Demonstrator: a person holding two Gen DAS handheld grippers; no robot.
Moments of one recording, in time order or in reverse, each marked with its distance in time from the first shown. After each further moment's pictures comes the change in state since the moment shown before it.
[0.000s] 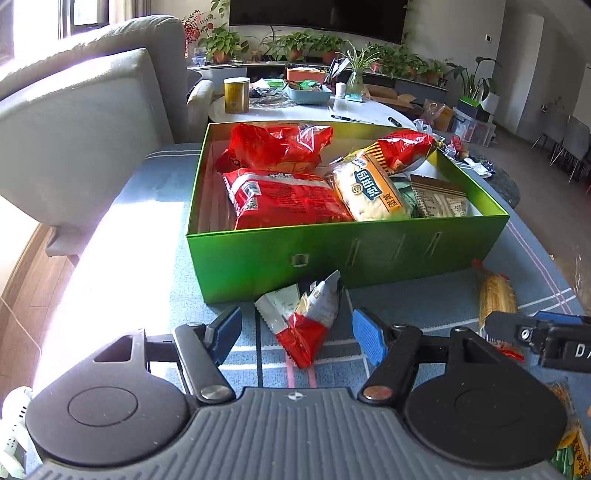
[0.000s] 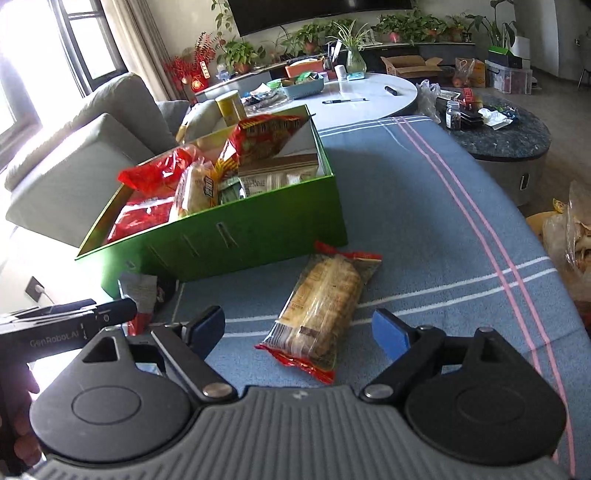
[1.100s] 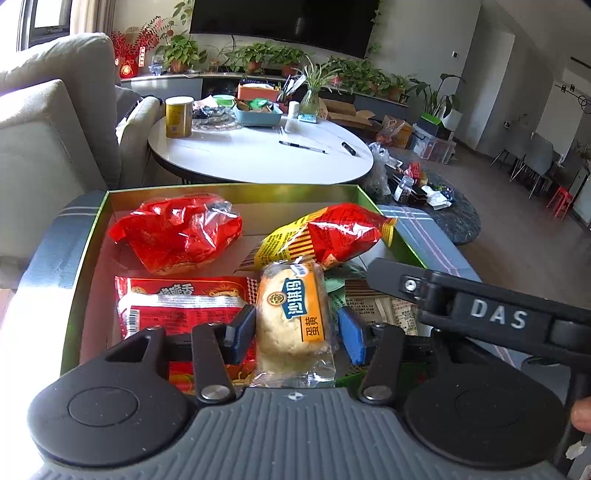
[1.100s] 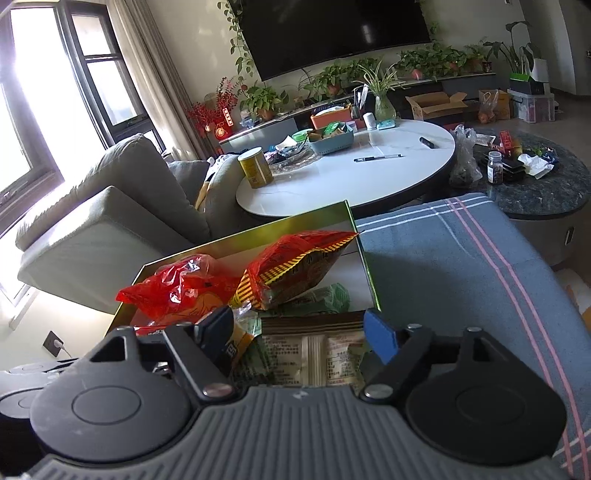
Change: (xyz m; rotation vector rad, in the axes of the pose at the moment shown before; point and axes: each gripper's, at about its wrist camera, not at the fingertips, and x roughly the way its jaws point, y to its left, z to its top) left arm 0.041 -0.042 0.085 -0.008 -0.040 -0.156; right arm 0.037 0.006 0.087 0.021 -0.161 0.113
